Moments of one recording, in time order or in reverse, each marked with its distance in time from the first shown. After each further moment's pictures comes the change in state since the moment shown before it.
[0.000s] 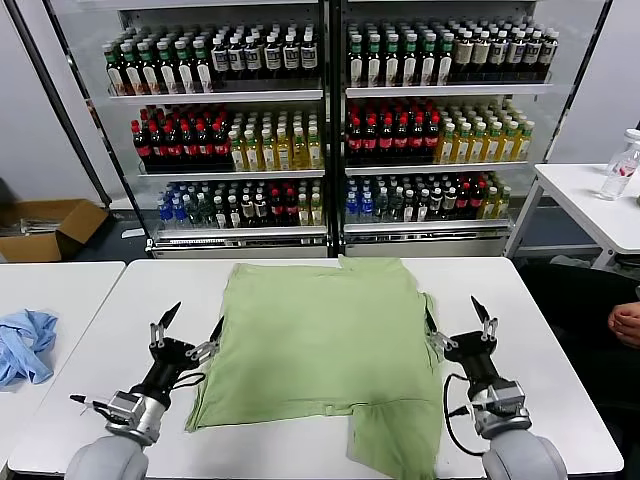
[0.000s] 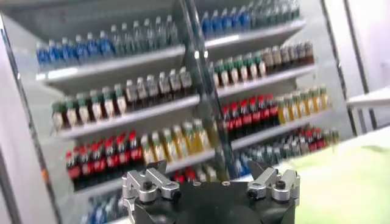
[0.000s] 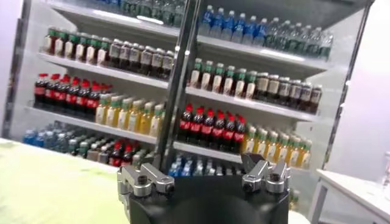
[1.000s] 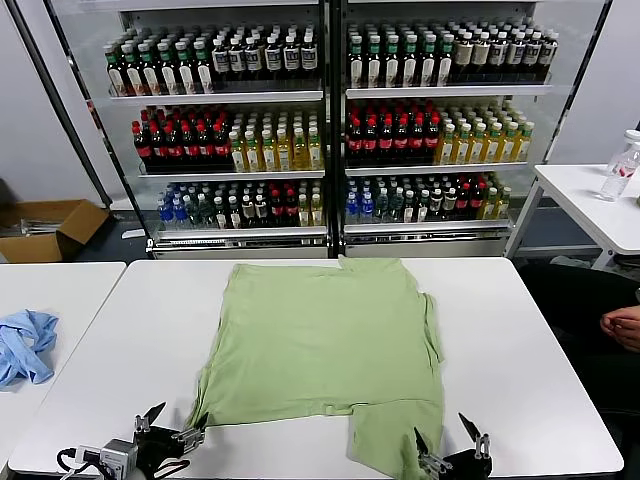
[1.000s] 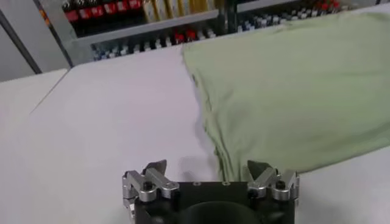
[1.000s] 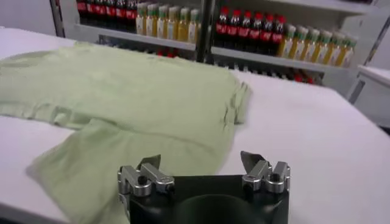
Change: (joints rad) left arm 0.260 0.064 0.009 -0.143 -0.156 0.407 -0.191; right arm -0.305 0.003 -0.086 0.020 0.012 -0.025 0.067
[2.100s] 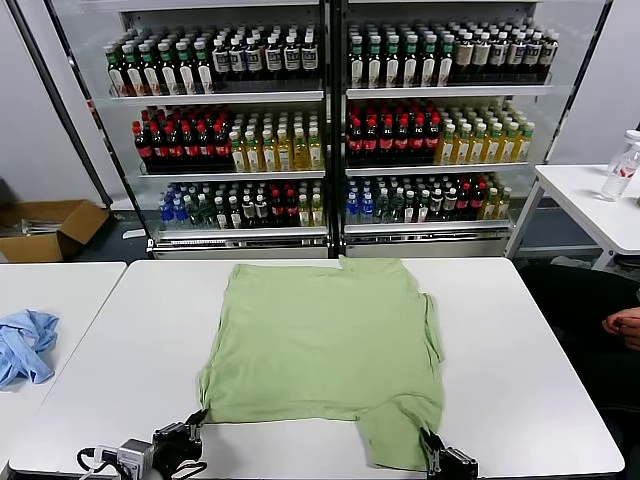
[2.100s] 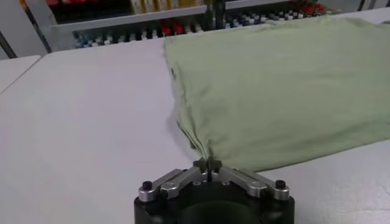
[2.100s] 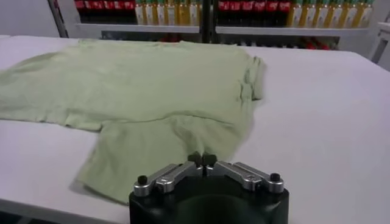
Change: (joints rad) left arm -0.032 -0.008 0.061 -0.008 -0.033 0.037 0.010; right arm 0.030 -0.062 0.051 0.049 0.227 -0.057 -0.030
